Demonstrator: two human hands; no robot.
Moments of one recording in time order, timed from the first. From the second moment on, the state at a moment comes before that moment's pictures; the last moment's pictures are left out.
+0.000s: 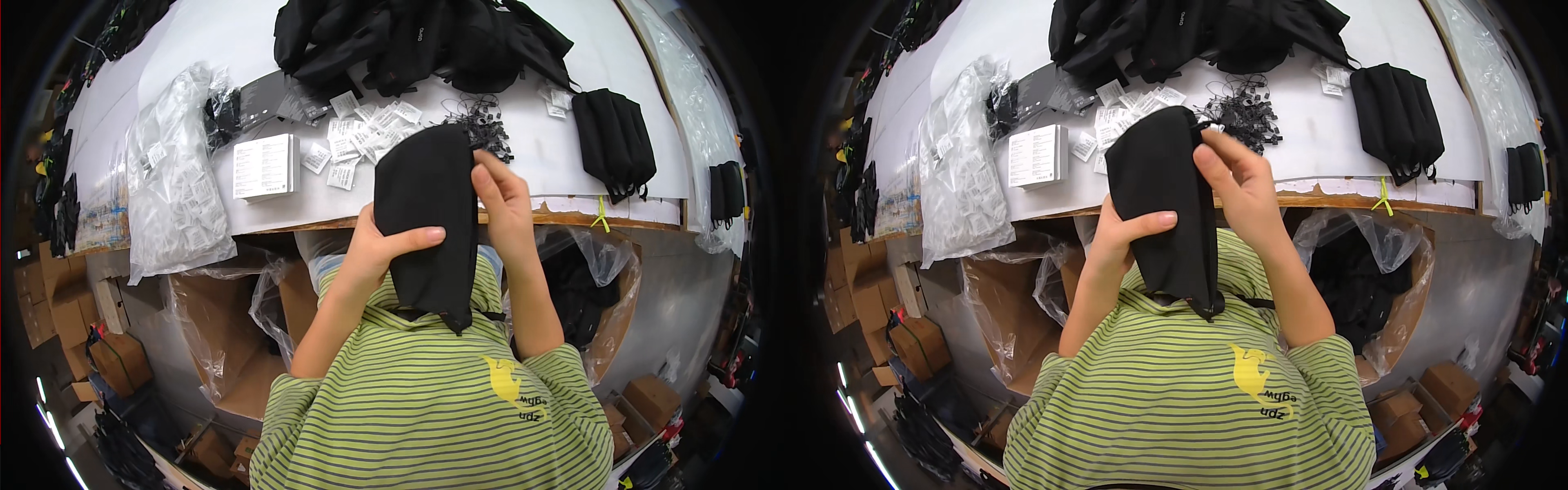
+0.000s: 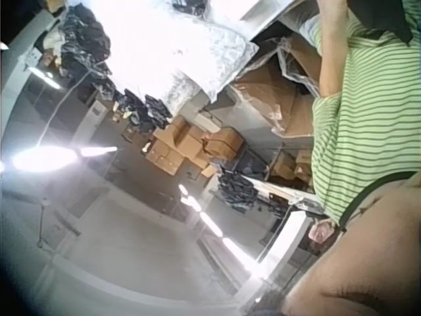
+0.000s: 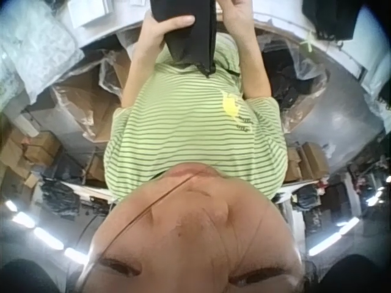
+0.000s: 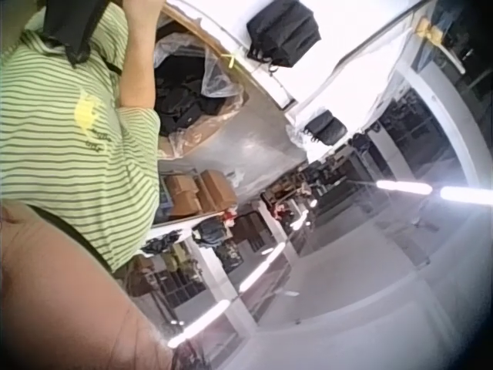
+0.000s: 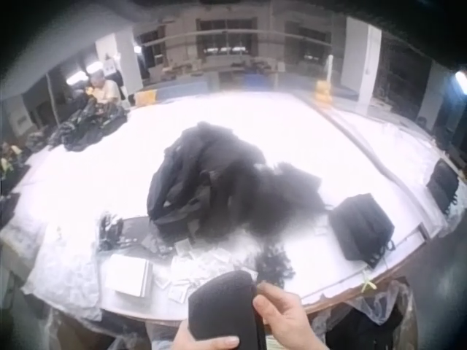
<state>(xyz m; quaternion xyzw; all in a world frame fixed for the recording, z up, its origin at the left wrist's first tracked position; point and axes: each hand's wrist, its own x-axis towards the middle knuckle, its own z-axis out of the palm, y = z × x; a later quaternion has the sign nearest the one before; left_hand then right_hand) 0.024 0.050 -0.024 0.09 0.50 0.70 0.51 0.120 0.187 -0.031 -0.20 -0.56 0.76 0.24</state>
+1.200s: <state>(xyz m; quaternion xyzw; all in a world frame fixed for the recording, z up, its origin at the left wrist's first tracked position) 0.013 0.041 -0.039 -0.08 0.42 0.80 0.42 0.128 0.182 0.003 0.08 -0.96 0.20 0.18</state>
